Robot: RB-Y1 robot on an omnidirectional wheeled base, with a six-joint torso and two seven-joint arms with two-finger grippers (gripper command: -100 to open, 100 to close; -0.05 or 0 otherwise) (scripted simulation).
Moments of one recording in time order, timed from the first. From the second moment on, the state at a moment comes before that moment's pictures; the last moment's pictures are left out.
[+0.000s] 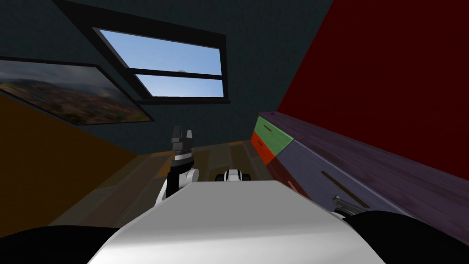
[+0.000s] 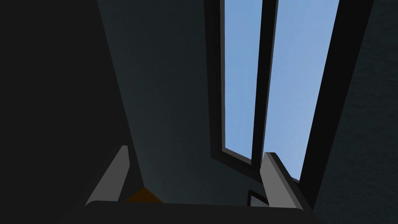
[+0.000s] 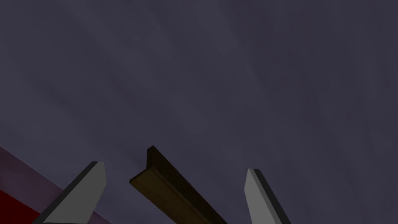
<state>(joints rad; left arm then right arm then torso) 0.50 0.01 0.04 -2.29 0.05 -0.49 -0.10 0.72 -0.76 -0.01 -1.28 1.13 0.85 -0.08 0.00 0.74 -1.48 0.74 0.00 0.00</state>
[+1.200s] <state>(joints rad) 0.50 0.01 0.04 -2.29 0.05 -0.49 -0.10 0.76 -0.79 -0.03 -1.30 1.12 0.86 -0.07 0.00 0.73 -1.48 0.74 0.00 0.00</state>
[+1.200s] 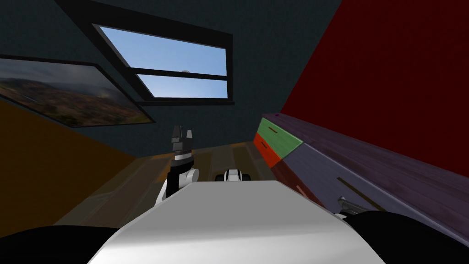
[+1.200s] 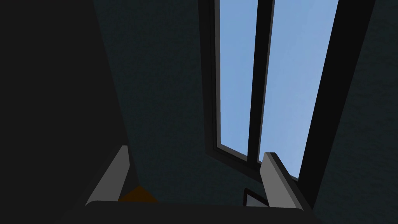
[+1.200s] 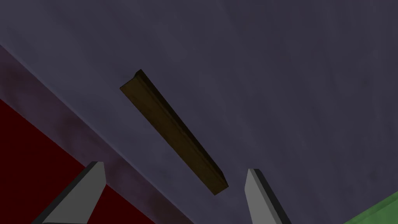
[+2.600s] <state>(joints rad) 0.50 0.01 0.04 -2.29 0.05 -0.49 -0.10 0.77 -0.82 -0.06 -1.30 1.10 0.84 -0.06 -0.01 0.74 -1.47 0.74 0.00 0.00</state>
